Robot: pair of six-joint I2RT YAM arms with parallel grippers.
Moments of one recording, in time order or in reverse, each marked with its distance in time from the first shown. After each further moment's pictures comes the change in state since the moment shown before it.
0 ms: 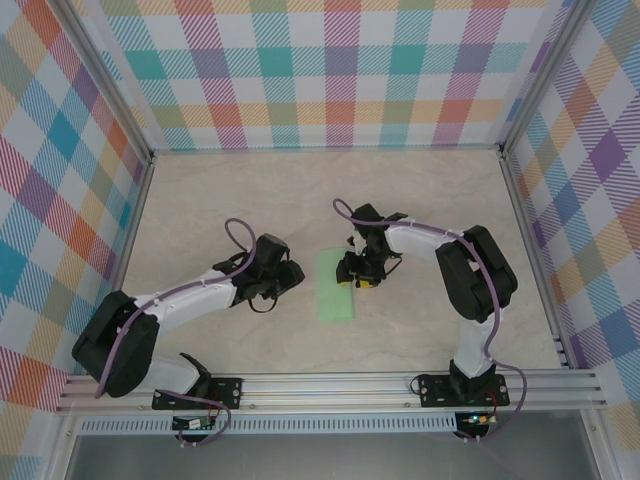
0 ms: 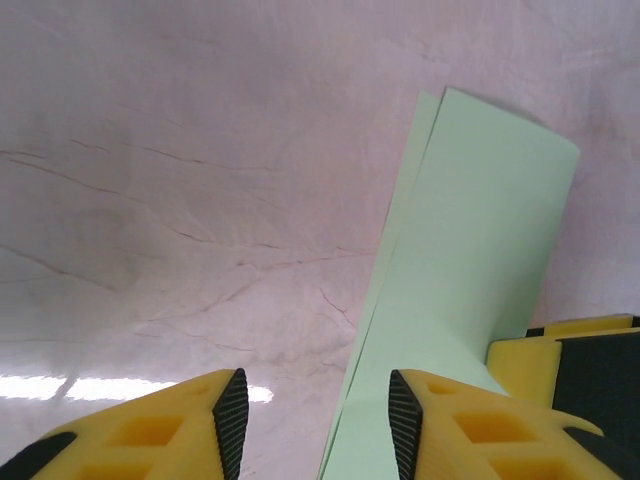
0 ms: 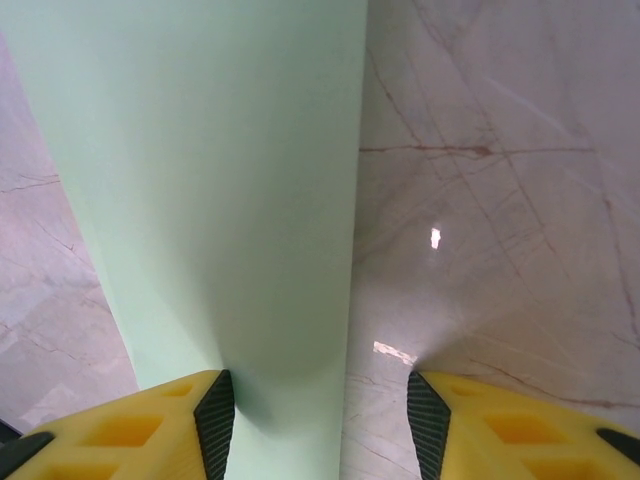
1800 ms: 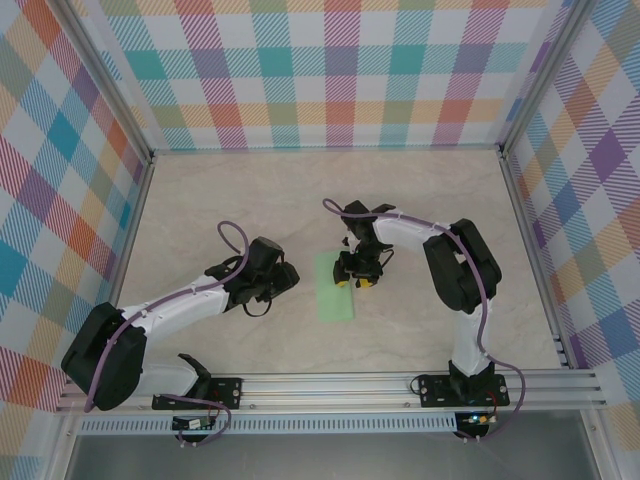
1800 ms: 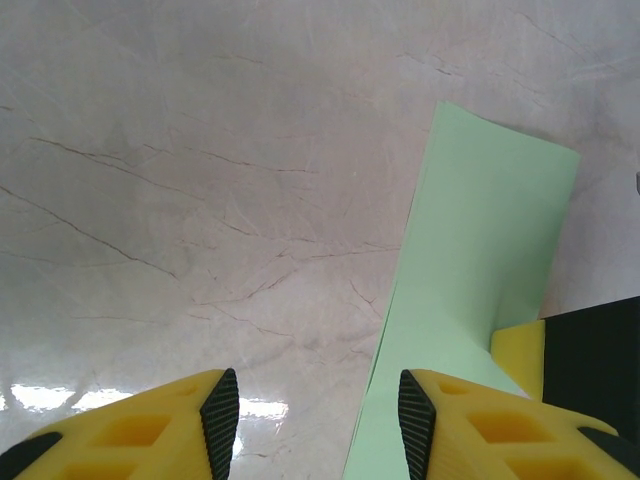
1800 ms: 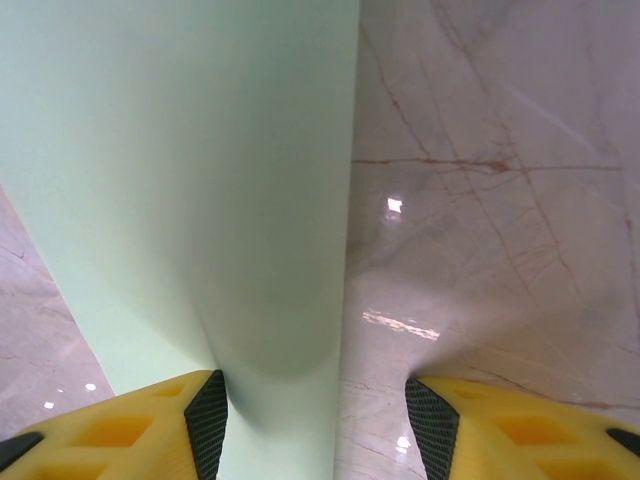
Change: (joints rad) left arm 0.008 -0.061 -0.029 -0.027 -0.017 0.026; right arm 0.019 0.109 0.156 -0.181 0.057 -0.040
